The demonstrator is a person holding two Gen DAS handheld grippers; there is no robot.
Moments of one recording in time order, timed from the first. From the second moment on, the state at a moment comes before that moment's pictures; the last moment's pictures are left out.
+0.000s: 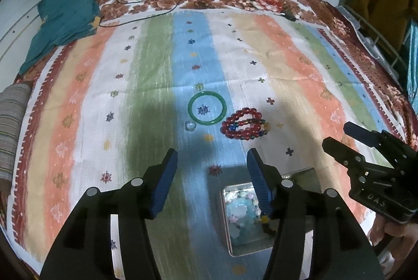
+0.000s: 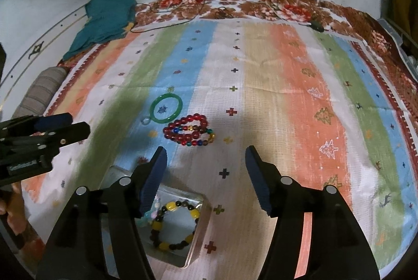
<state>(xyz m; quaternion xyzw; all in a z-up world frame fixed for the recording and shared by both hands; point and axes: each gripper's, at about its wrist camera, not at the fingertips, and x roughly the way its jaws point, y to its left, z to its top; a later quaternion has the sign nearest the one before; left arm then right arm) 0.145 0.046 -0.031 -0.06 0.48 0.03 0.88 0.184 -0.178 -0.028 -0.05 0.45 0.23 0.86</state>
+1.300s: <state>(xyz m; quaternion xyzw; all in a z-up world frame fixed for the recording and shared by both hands) 0.209 0.073 -0.095 -0.02 0.54 0.05 0.84 0.257 -0.143 -0.086 -0.08 0.51 0.24 0.82</state>
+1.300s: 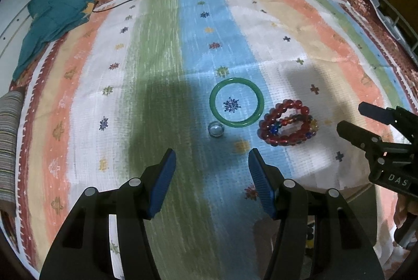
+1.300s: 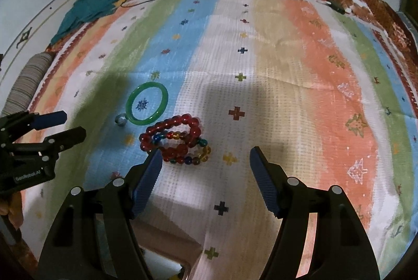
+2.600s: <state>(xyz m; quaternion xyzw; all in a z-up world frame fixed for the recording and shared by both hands) 0.268 0.077 -0.158 0.01 0.58 0.02 0.82 0.305 -0.113 -0.137 -0.10 0.54 0.28 0.79</state>
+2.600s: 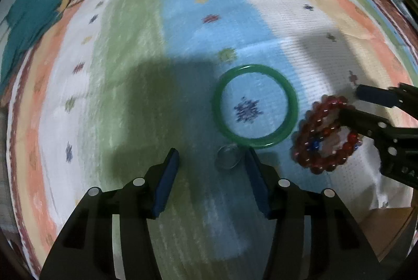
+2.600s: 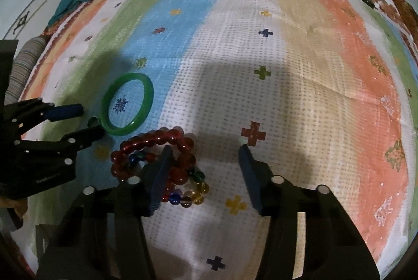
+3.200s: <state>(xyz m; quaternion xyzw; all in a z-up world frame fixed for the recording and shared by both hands) 0.258 0.086 -0.152 0.00 0.58 0.03 0.81 0.292 -0.108 -0.124 -0.10 0.53 0.29 0.79</state>
